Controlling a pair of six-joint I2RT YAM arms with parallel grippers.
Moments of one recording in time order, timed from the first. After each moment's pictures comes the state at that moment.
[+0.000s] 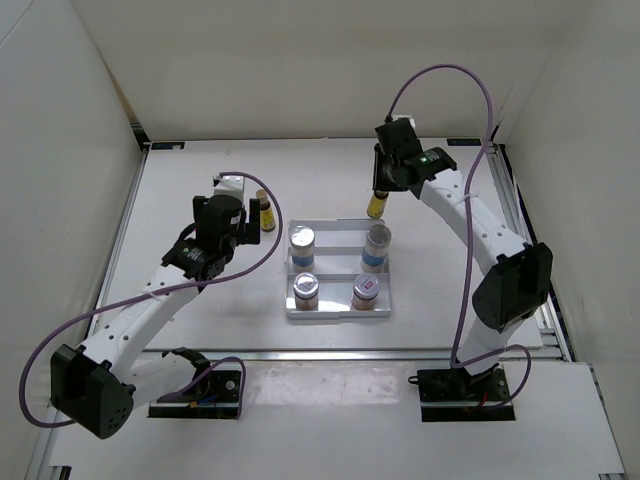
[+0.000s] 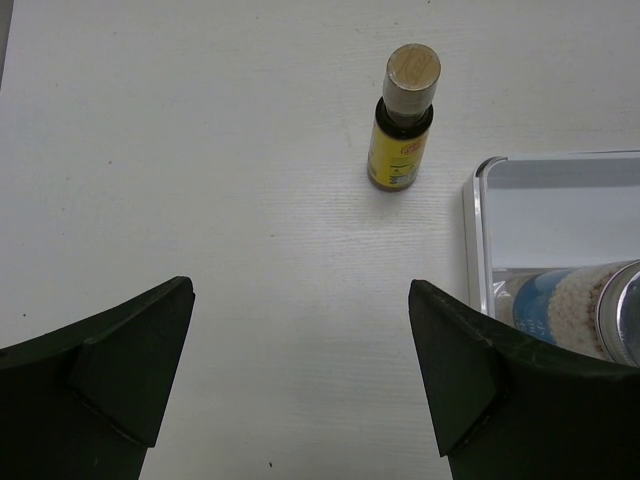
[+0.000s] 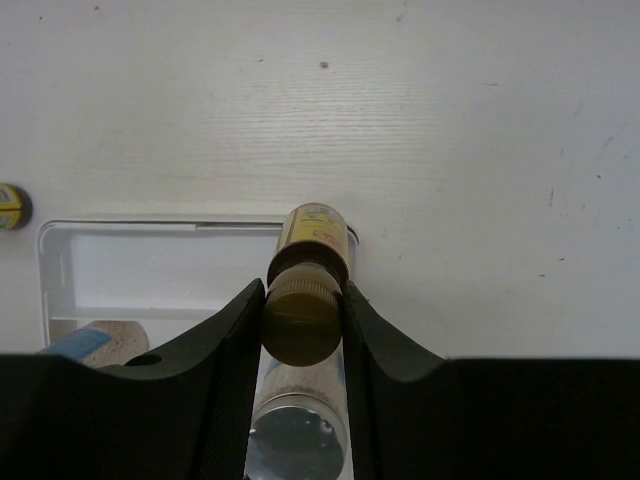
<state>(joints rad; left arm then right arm) -0.49 1.09 0.91 -0.36 -0.48 -0.14 0.49 1.73 1.71 -0.79 0.28 0.36</state>
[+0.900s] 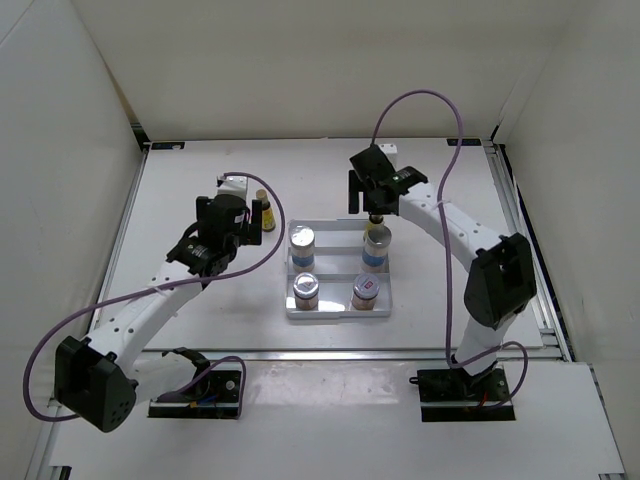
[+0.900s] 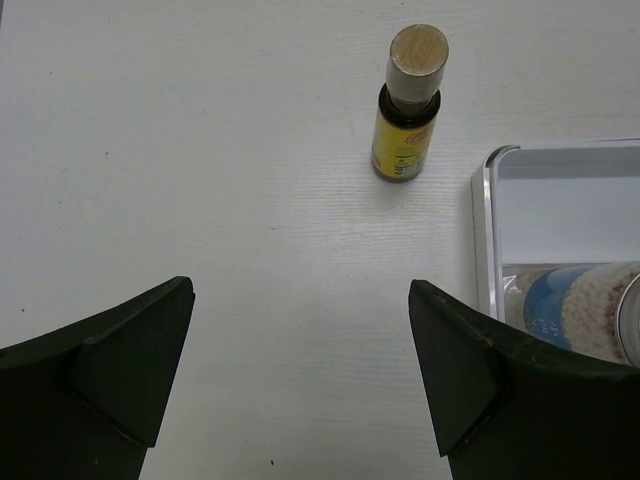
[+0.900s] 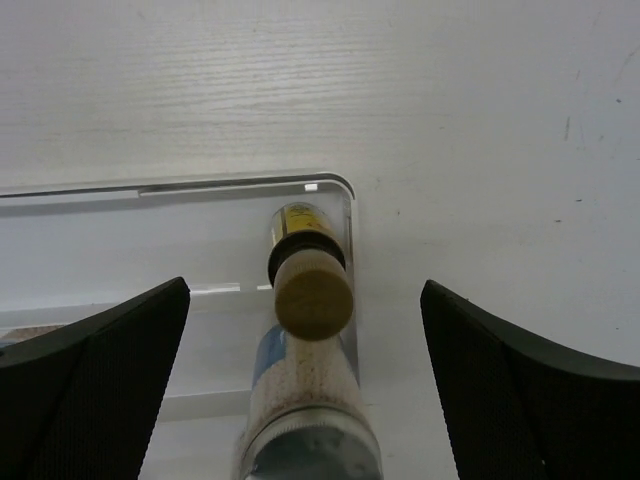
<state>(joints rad) -0.49 1.12 0.91 -0.36 -0.49 -0.14 0.60 1.78 1.57 -0.77 0.41 0.45</state>
